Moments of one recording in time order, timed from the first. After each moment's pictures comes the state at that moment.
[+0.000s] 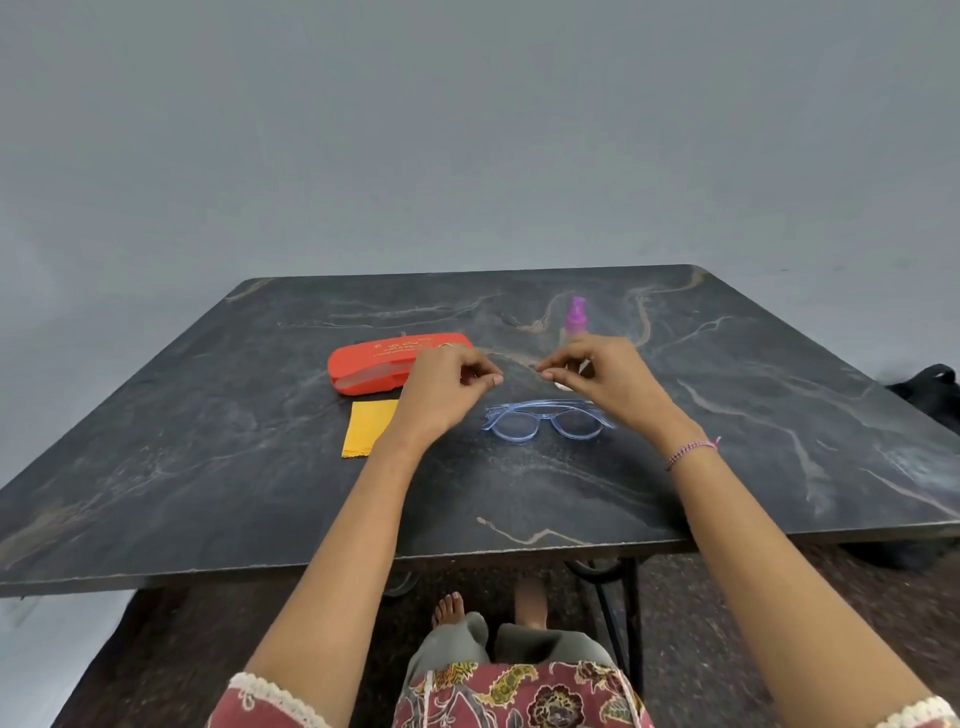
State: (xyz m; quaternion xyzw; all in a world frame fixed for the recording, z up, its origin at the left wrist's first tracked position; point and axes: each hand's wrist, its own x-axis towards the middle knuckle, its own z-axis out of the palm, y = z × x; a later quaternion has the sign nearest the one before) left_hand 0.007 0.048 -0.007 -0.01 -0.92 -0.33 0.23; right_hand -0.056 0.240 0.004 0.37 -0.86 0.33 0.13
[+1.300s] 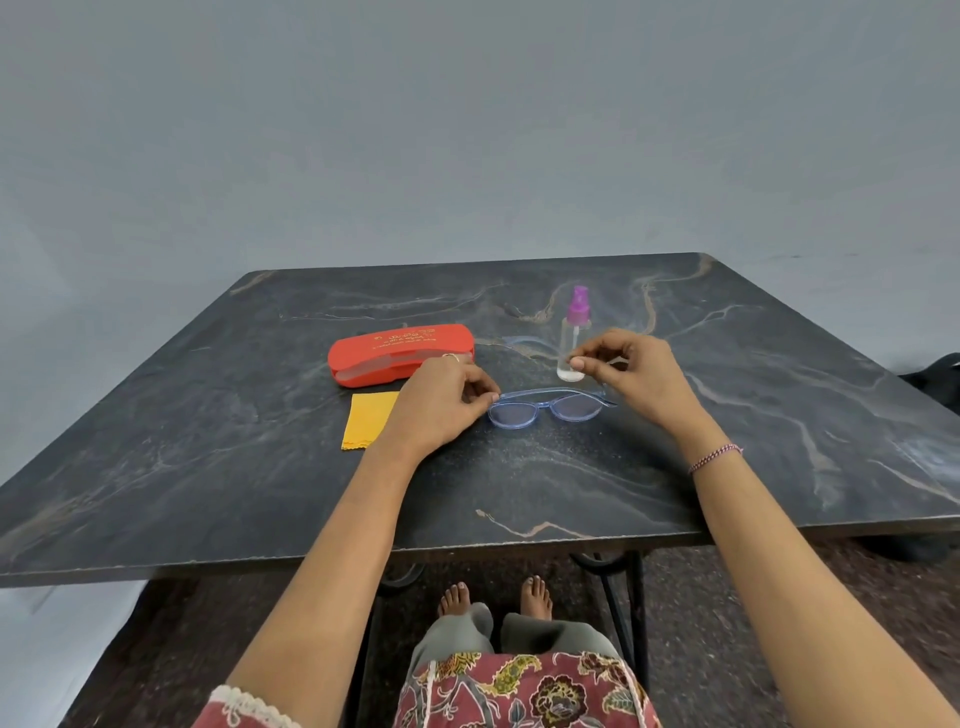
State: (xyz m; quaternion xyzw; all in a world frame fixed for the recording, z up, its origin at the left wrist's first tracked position) left_hand 0.019 0.046 -0.018 -0.03 -0.95 -0.24 0.18; right_hand -0.064 0.263 -0.011 0.29 -0.82 0.48 0.09
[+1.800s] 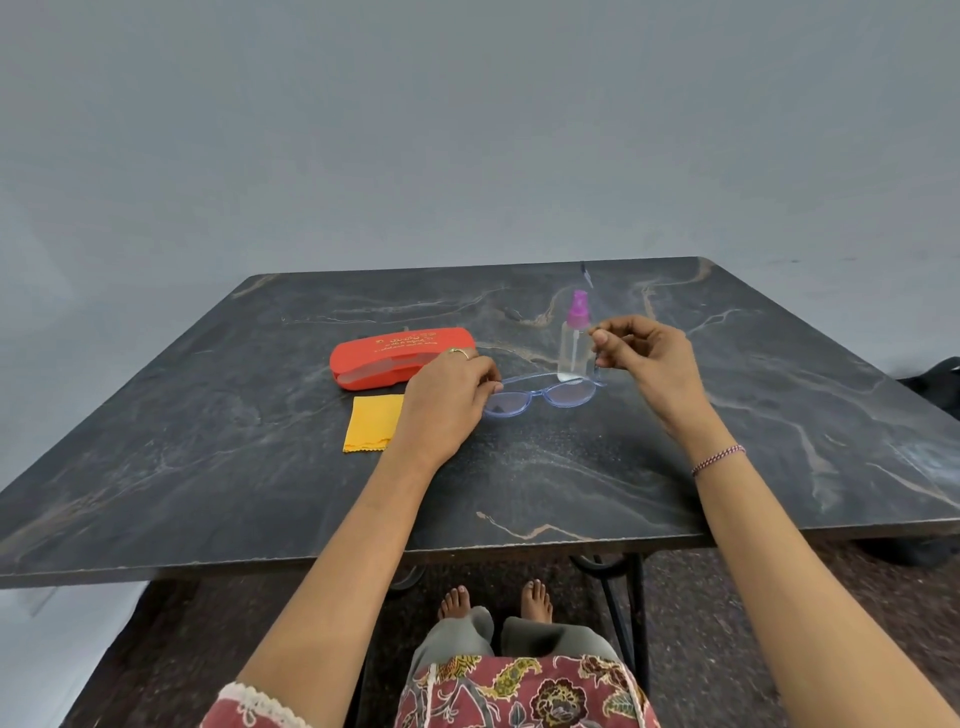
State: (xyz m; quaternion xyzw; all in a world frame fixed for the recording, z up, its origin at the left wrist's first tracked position) left_hand 0.019 0.057 -0.019 -0.02 -0.95 -0.13 0.29; right_hand -0.062 0.266 -0.004 0.23 -0.71 0.66 0.08
